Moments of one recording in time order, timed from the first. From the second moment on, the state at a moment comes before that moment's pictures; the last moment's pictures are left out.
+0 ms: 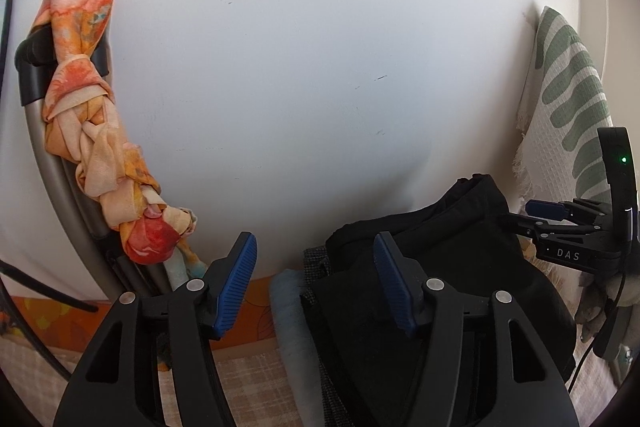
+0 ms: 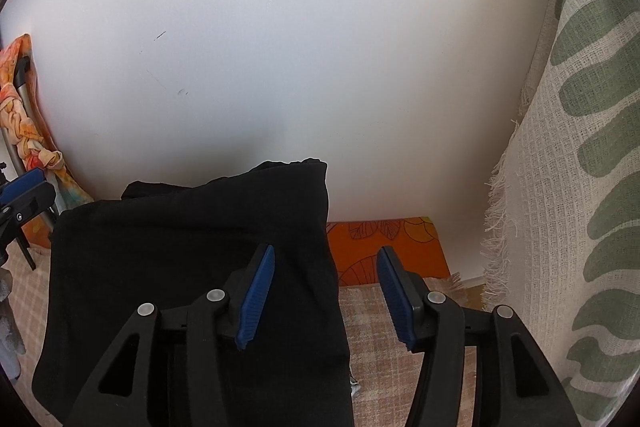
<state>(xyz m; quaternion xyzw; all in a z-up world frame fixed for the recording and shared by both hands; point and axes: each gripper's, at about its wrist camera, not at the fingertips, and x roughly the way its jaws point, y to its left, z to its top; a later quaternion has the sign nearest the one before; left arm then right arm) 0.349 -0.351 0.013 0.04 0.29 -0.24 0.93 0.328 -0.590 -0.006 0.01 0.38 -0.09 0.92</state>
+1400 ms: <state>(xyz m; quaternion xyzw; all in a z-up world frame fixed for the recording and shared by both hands) 0.057 -0.143 0.076 0.02 0.26 -0.26 0.93 0.006 -0.353 0.060 0.00 0.27 -0.07 0.96</state>
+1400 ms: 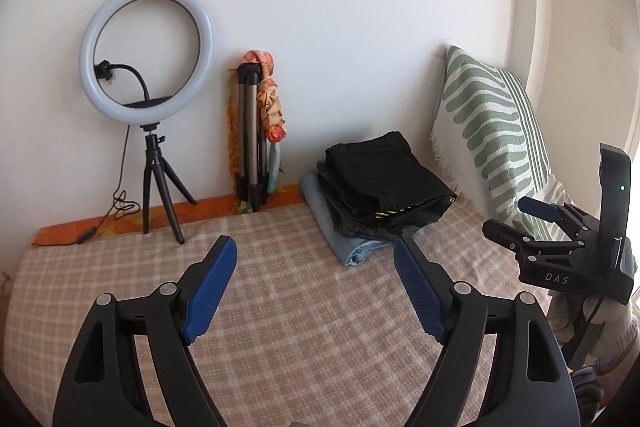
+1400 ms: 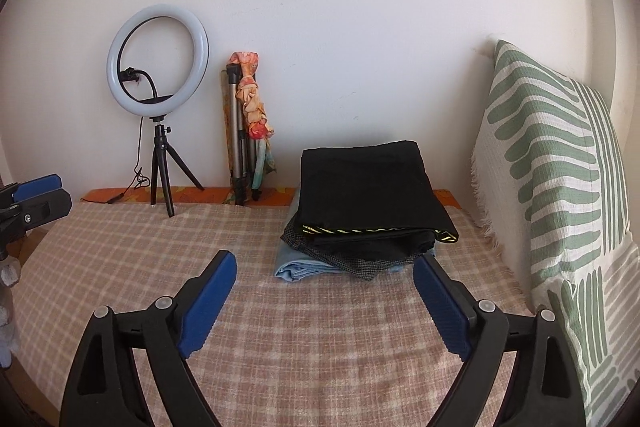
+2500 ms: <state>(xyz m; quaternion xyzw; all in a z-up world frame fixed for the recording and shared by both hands) 0.026 -0.094 -0.001 0.04 0.30 -0.20 0.93 0.006 -0.307 -0.012 0.01 0.28 -0.06 0.96</state>
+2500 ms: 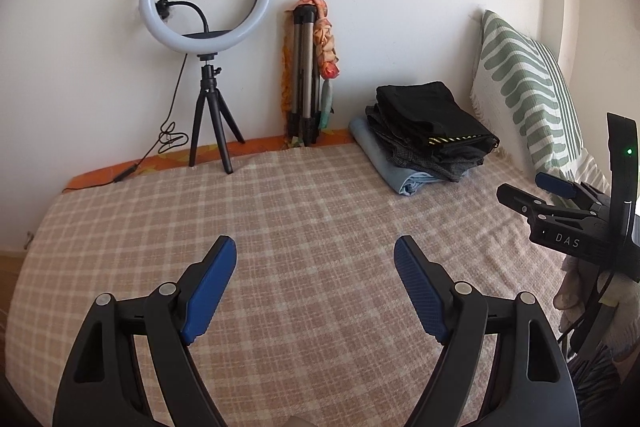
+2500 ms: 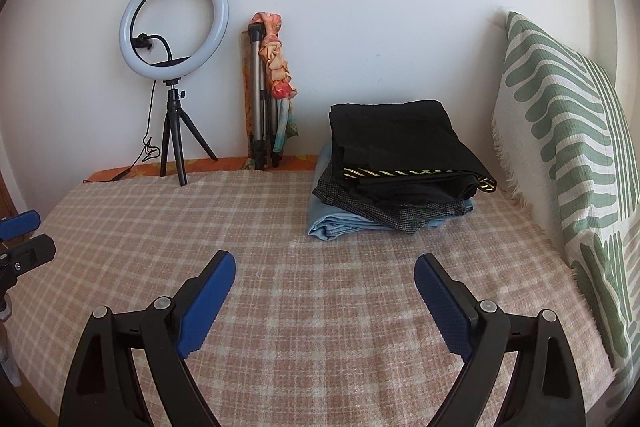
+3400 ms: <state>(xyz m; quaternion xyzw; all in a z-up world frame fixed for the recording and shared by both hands) 0.019 -0.096 -0.015 0.05 0.32 -0.18 0.93 -0.002 -0.303 -0.007 0.01 0.28 -0.06 0.96</state>
